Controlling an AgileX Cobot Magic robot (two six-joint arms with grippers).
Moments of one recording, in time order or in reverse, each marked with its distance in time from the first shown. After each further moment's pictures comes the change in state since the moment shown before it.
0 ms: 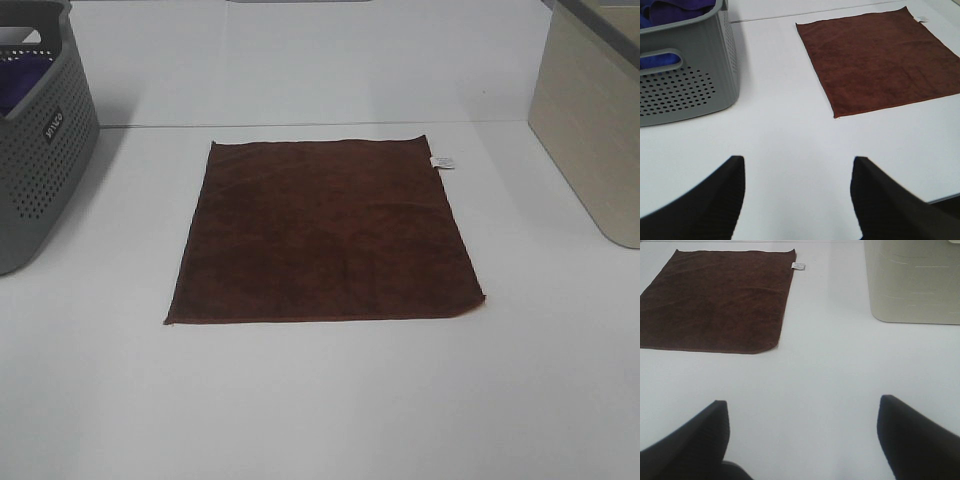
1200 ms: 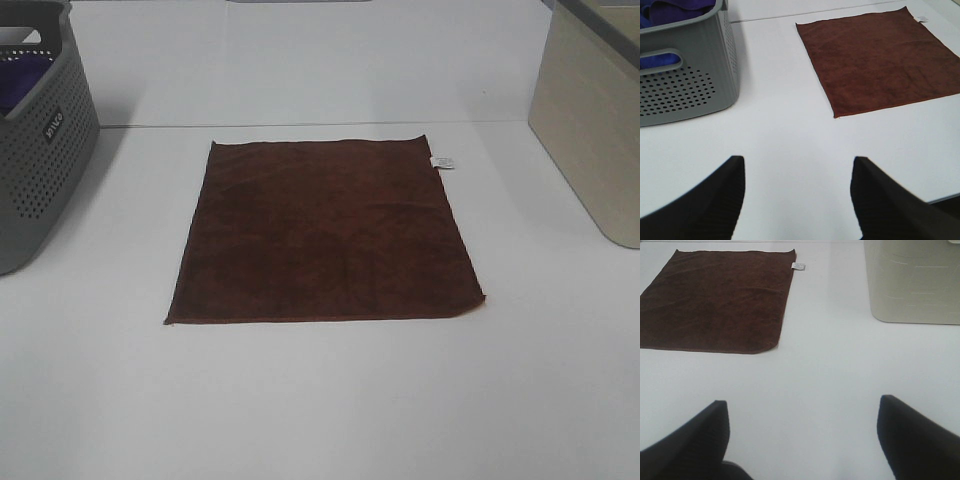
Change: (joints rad) left arm 0.000 0.000 0.000 0.000 0.000 0.000; right arm 0.000 0.000 0.000 0.000 0.000 0.000
